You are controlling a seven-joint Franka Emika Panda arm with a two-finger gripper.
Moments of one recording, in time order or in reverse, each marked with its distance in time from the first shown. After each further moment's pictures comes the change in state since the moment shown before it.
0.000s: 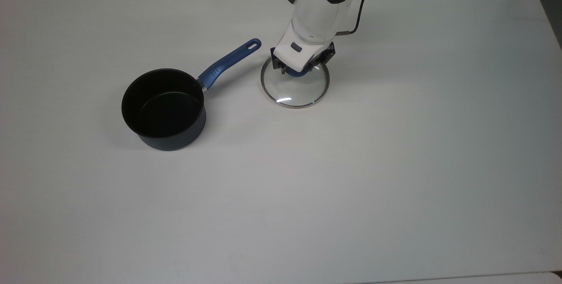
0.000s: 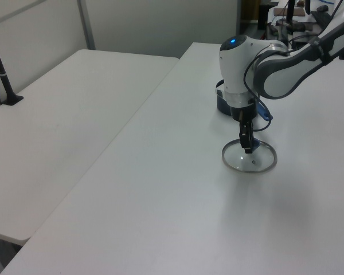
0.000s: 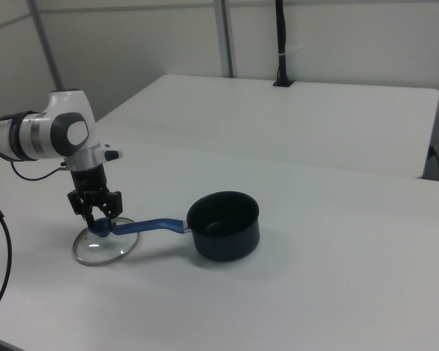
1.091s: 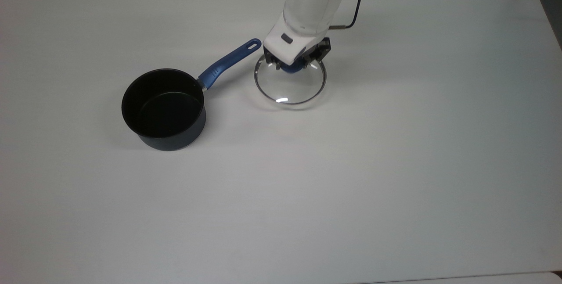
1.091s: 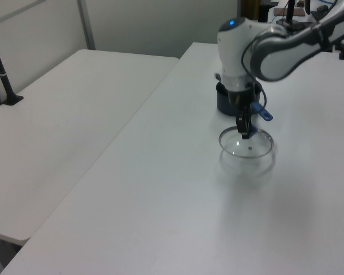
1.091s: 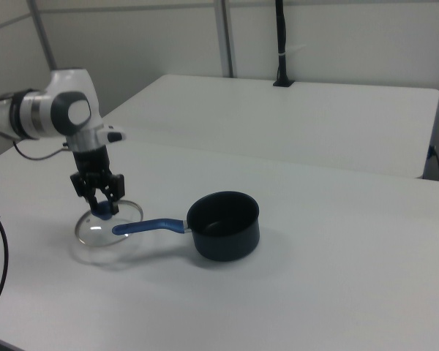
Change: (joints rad) arm -0.028 -0.030 -0.002 0.090 0.012 -0.109 0.011
